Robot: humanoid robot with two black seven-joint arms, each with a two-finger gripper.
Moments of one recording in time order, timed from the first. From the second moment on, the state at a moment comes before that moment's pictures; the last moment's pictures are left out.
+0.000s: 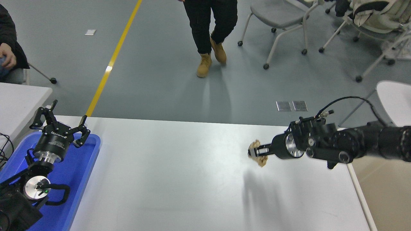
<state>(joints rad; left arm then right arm) -0.55 0.46 -0.60 -0.39 -0.23 -0.70 -0.59 1.42 -0.43 -0.65 1.05 -0.81 0.11 0.23</state>
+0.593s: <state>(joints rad) -0.55 0.46 -0.60 -0.39 -0.23 -0.70 -0.59 1.62 -0.81 -0.62 1.17 -0.81 0.31 0.23</state>
